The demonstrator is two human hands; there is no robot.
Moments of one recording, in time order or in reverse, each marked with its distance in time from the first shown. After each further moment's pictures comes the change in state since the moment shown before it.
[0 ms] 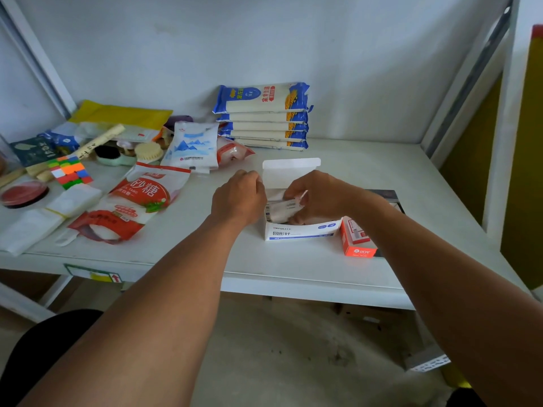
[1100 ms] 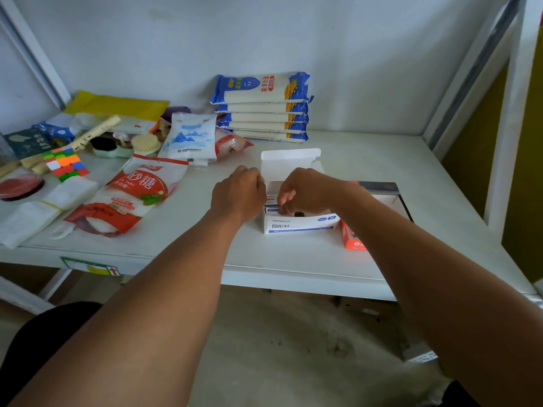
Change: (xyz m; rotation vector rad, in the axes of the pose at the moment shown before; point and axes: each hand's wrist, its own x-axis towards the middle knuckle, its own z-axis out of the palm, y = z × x) left_hand 0.001 -0.005 0.011 0.051 -0.025 0.013; right_hand 0.009 -0.020 0.011 -0.037 -0.076 0.015
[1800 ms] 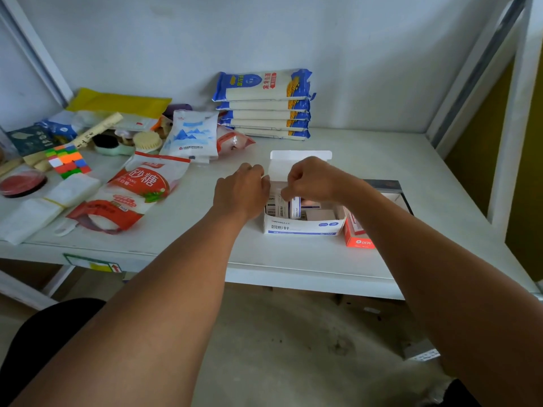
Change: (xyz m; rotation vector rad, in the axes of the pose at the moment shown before) left_hand 0.002 -0.001 0.005 0.105 -0.010 0.045; right_hand -0.005 -0.002 -0.010 0.287 0.099 0.154
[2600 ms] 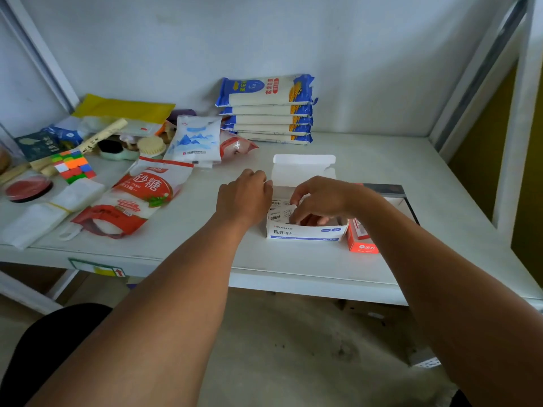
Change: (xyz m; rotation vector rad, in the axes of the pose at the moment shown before) left_hand 0.000 -0.002 0.003 -0.013 -0.026 -0.015; right_hand -0.006 0.015 0.001 0.049 -0.230 0.094
